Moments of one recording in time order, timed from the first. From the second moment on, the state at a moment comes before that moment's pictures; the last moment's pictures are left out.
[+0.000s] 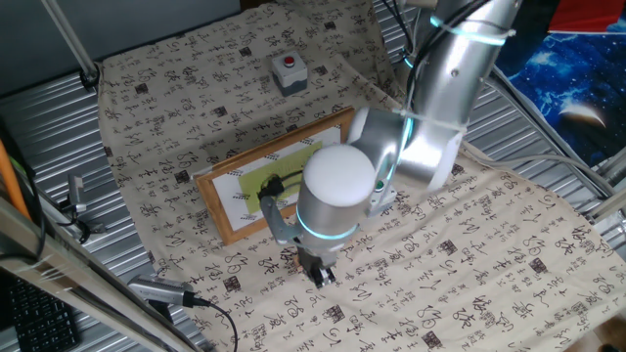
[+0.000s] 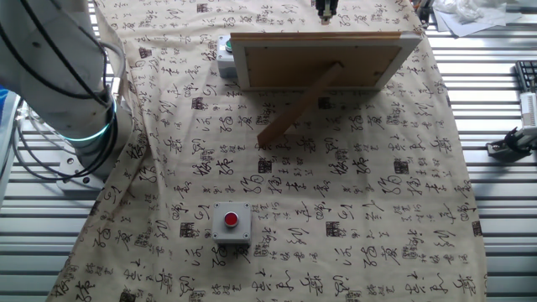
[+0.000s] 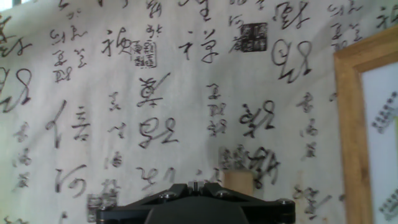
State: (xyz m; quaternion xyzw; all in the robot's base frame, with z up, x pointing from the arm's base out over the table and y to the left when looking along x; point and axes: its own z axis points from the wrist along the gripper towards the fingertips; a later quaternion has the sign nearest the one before) arm 0.499 0.311 0.047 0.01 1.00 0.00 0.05
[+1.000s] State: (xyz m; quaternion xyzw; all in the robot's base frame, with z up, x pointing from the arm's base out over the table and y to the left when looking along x) arm 0.511 0.258 0.041 -0.01 1.00 0.01 0.05
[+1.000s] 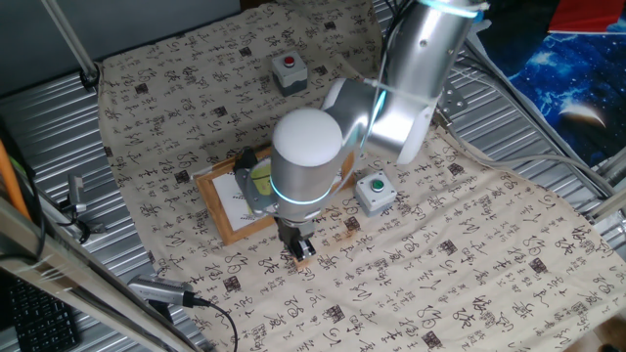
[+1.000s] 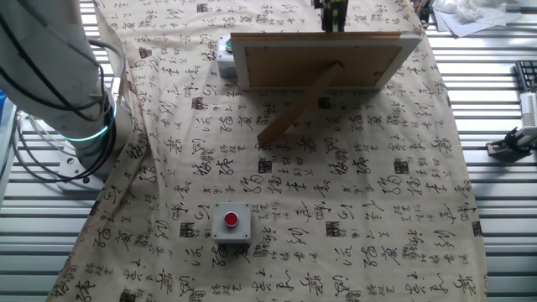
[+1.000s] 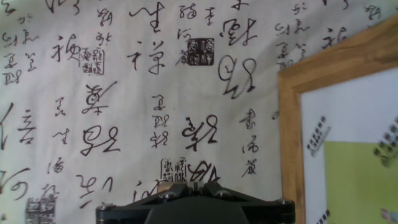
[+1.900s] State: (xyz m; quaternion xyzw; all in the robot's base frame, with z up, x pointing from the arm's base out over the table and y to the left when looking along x) arm 0.504 0.254 0.022 -0.01 1.00 0.01 0.05
